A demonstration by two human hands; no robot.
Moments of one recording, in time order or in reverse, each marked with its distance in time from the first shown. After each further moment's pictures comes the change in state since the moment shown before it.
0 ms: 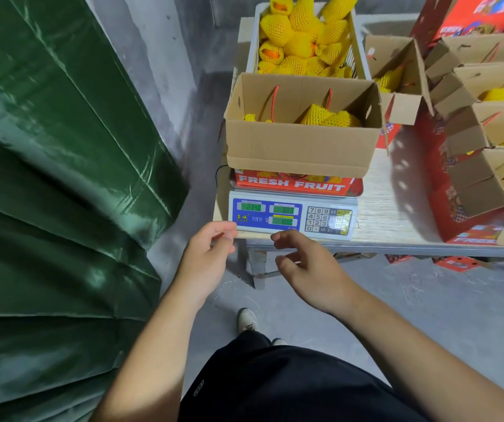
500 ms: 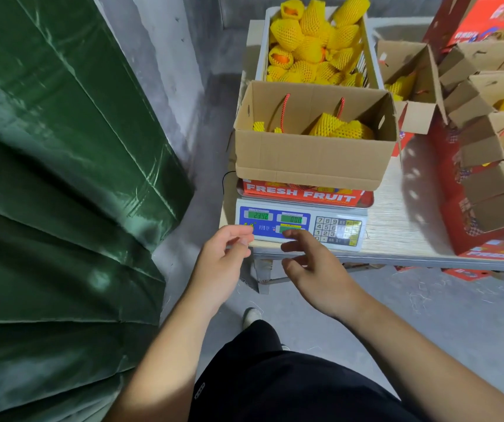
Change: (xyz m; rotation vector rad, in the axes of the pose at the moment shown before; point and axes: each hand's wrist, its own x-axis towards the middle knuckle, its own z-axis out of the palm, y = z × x) left_hand 0.010 0.008 0.005 0.006 -0.054 0.020; right_hand 0.022 0.001 -0.002 0.046 0.000 0.041
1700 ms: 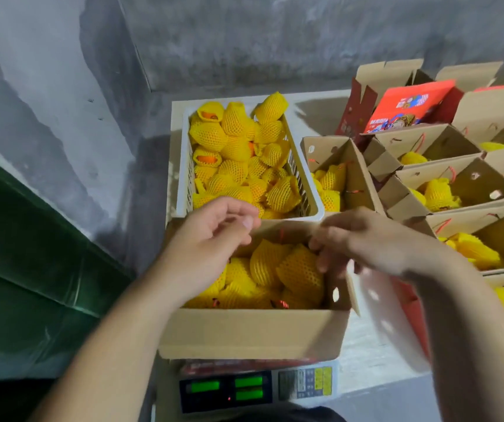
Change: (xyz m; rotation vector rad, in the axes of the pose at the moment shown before) left_hand 0.241 0.261 0.060 0.134 -0.375 0.376; right_hand 0.204 -0.090 -0.294 -0.108 -0.049 0.093
